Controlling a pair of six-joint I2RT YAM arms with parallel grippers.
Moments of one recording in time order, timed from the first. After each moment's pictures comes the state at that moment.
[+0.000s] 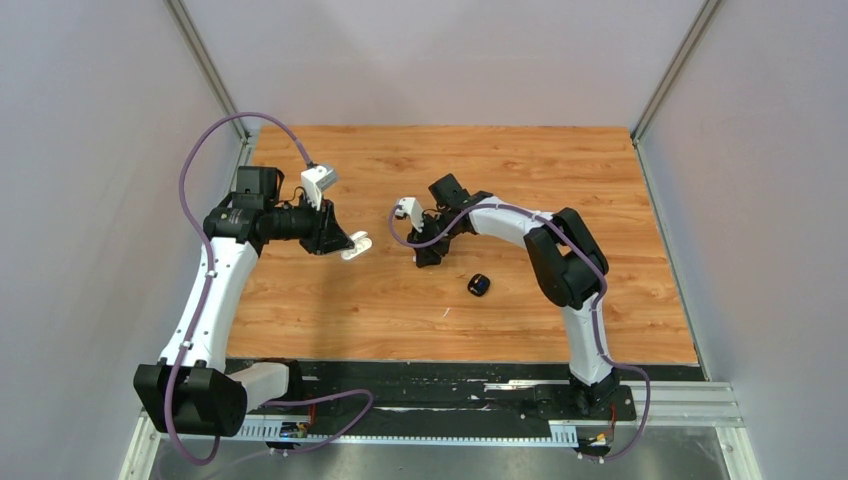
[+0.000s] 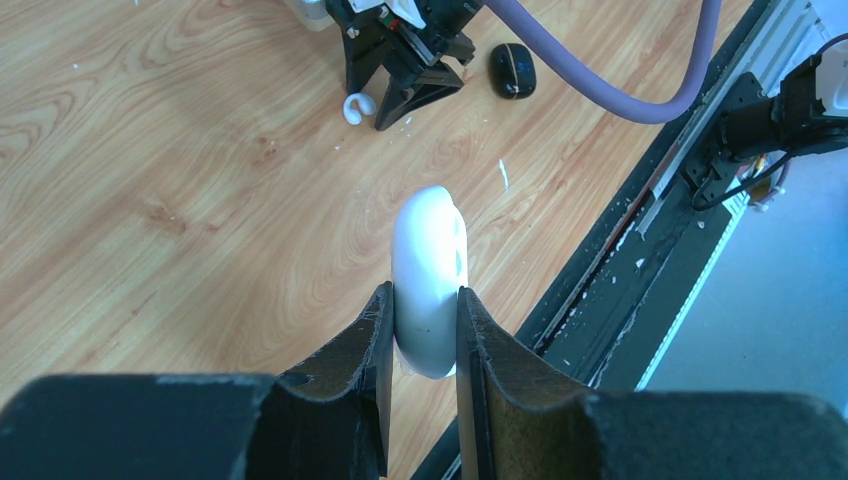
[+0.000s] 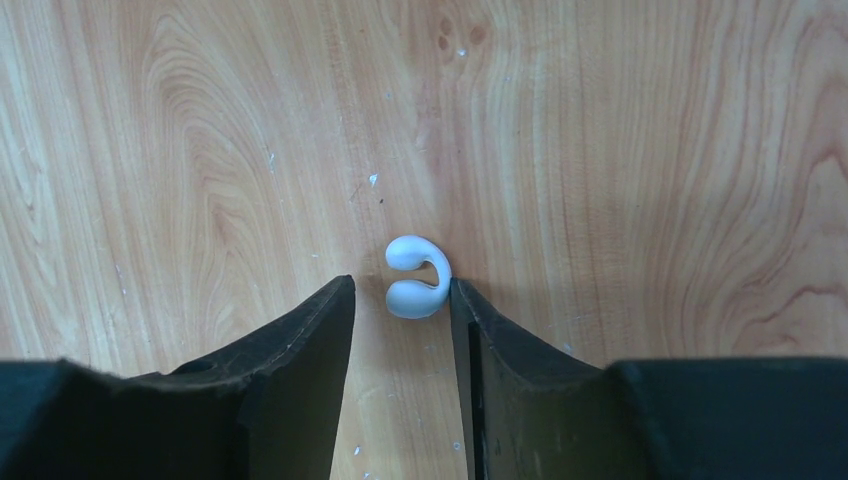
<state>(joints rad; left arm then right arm) -0.05 1.17 1.17 -0.91 0.83 0.29 0.63 2.13 1.51 -0.44 -0.59 -0.54</state>
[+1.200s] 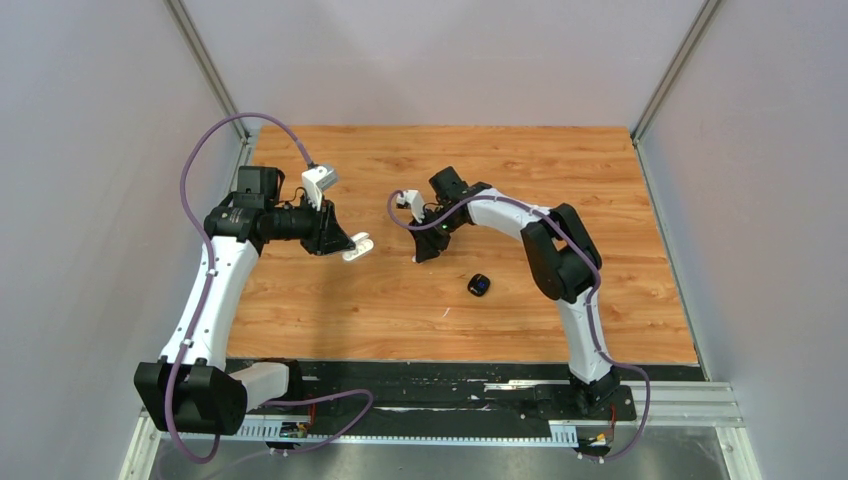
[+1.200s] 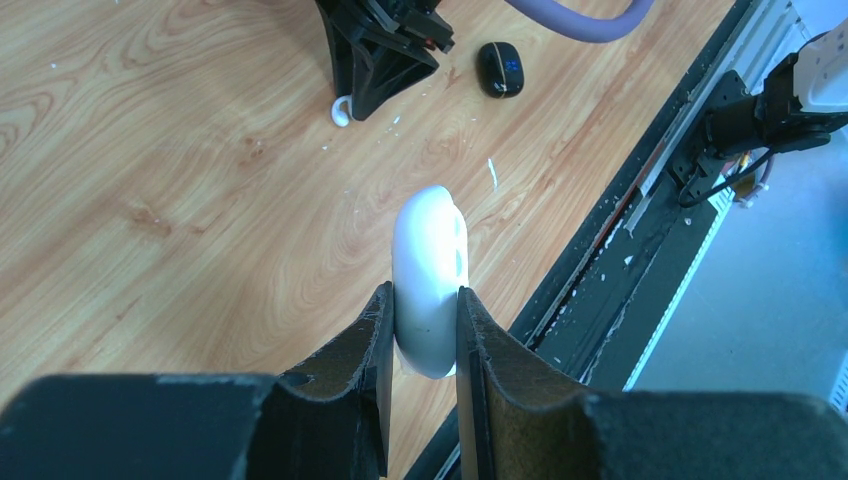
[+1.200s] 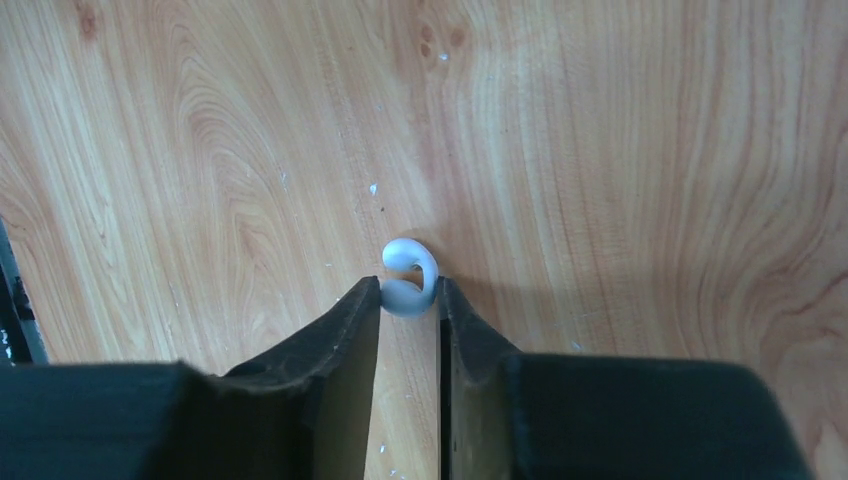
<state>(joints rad) -0.05 1.17 1.17 -0.92 0.86 0.29 0.59 2.19 1.63 -0.55 -0.64 -0.42</state>
